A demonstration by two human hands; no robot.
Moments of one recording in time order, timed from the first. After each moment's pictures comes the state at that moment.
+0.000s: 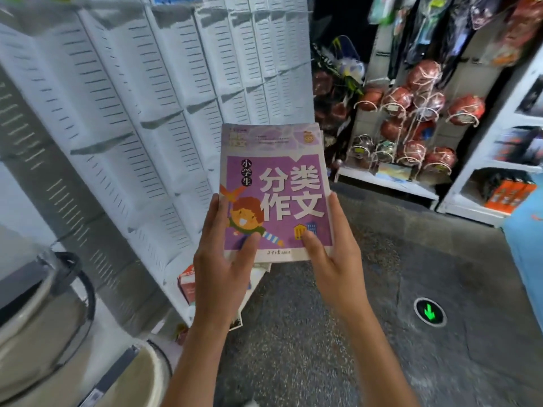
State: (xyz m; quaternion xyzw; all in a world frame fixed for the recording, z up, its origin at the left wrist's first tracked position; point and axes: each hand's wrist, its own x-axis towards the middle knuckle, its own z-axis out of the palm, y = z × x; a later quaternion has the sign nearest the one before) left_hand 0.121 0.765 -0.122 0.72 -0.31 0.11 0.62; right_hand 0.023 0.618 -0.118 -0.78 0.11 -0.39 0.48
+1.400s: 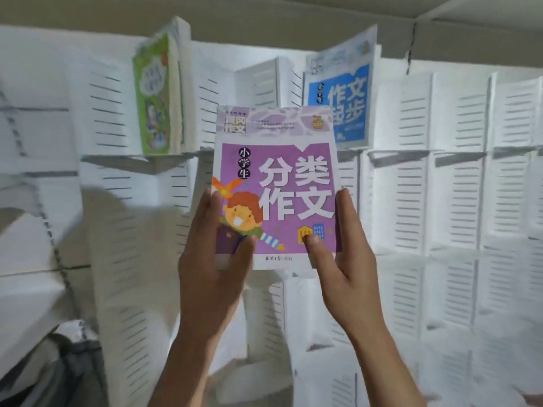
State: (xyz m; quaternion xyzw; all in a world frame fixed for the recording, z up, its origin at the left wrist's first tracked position) left_hand 0.571 0.575 0.027 0.70 -0.10 0.54 0.46; right_hand 0.609 0.406 0.031 -0.66 -0.31 -0.31 0.61
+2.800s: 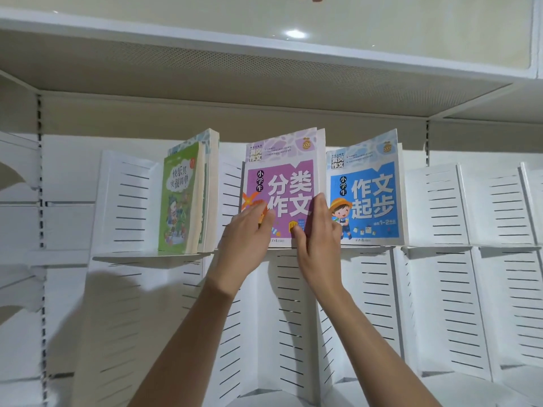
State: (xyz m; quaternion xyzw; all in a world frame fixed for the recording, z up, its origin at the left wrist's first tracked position) left_hand 0.757 0.639 0.175 0.85 -0.06 0.41 0.33; right_hand 0.815 0.503 0.141 -0.72 -0.27 -0.48 0.42
